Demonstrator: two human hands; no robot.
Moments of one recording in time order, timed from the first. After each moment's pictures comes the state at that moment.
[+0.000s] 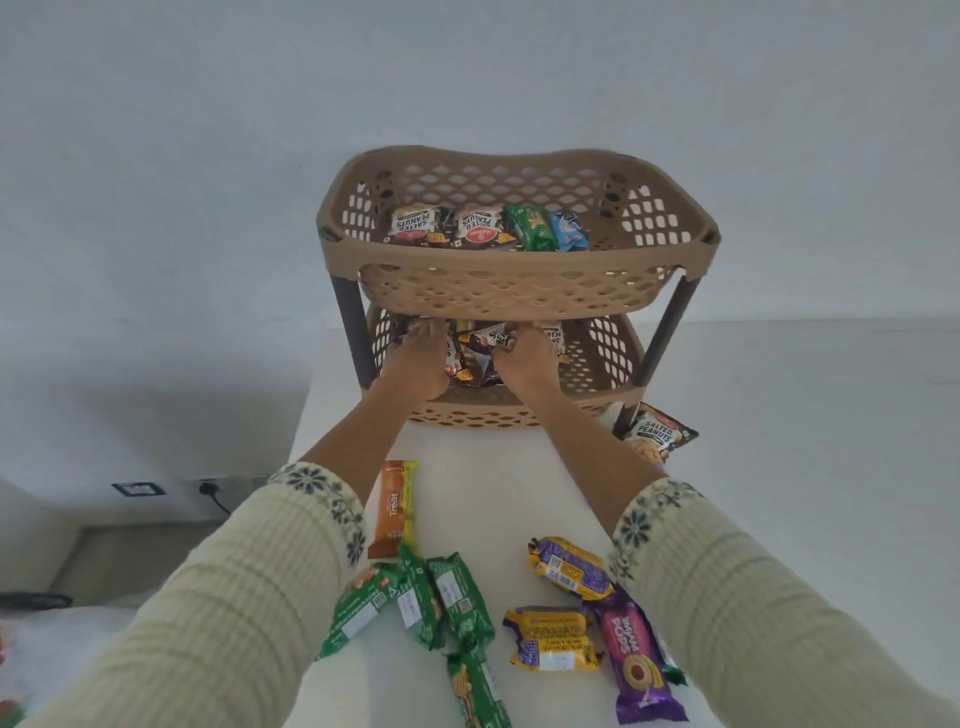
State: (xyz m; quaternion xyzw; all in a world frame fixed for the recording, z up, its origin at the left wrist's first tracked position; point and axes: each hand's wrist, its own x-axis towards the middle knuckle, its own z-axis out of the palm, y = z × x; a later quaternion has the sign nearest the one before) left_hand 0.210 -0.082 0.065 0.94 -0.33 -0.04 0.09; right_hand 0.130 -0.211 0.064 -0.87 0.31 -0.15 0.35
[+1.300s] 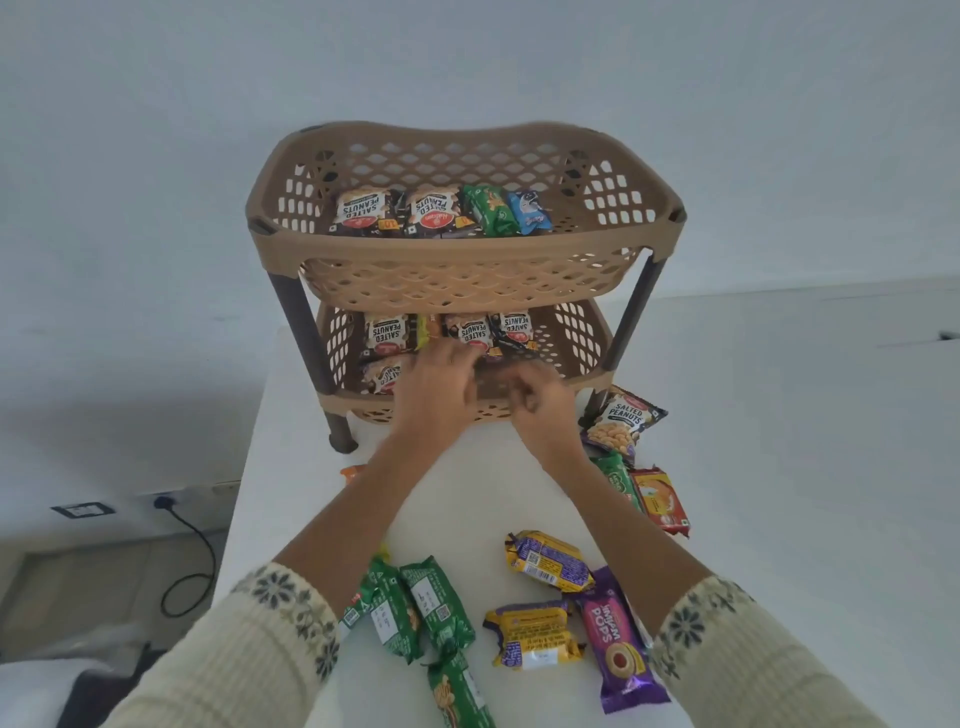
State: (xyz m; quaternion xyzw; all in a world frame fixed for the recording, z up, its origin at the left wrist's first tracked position) left_hand 0.147 -0.104 0.041 0.87 -0.44 0.13 0.20; right_hand 0.048 -0.221 0.021 -0.87 0.17 -0.33 0.33
